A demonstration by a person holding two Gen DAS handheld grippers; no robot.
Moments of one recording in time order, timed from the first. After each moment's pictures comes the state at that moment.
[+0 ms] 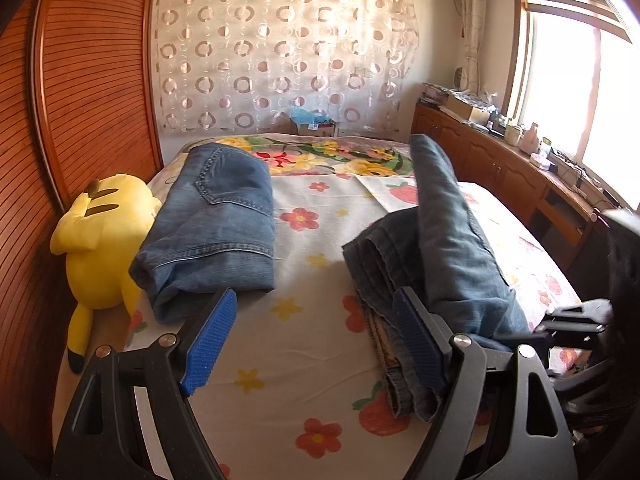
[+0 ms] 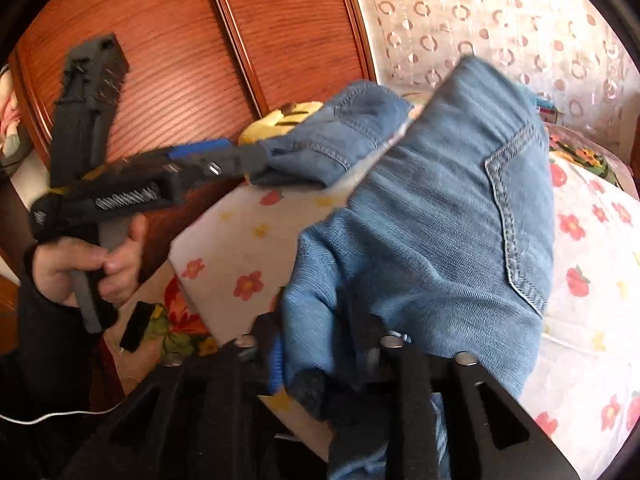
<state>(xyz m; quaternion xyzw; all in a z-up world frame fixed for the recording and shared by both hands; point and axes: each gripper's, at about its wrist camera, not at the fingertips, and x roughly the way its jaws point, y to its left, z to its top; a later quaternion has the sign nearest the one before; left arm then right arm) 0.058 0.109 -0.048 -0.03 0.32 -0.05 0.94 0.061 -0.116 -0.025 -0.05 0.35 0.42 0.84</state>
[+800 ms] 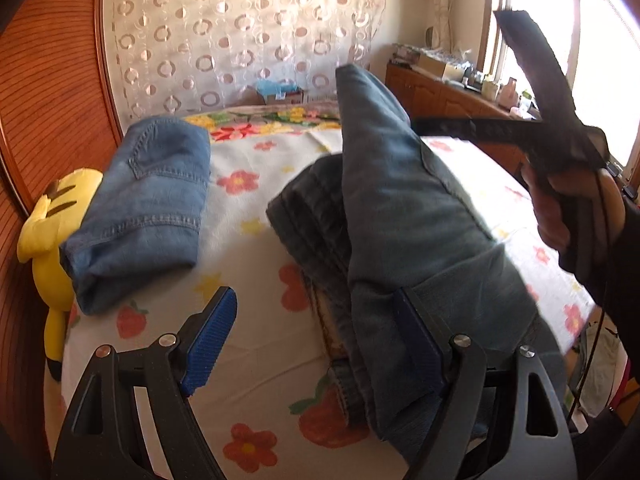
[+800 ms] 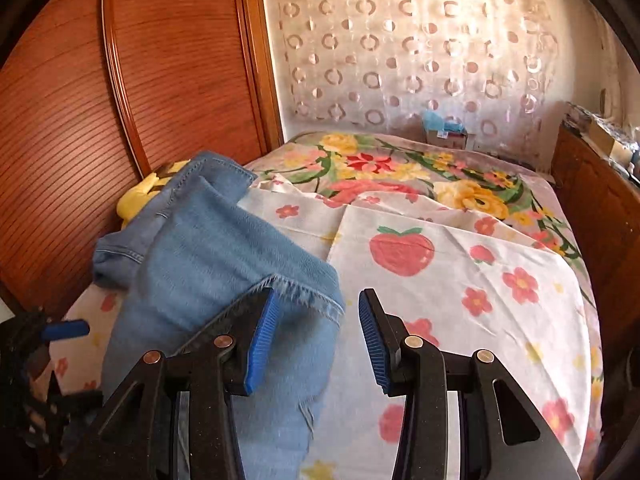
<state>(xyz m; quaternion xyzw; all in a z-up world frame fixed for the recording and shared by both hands) 0.078 0.058 -0.087 0.01 0.38 -0.09 0.92 0.227 -0.132 -0.007 -0.05 0.32 0.27 0.91</state>
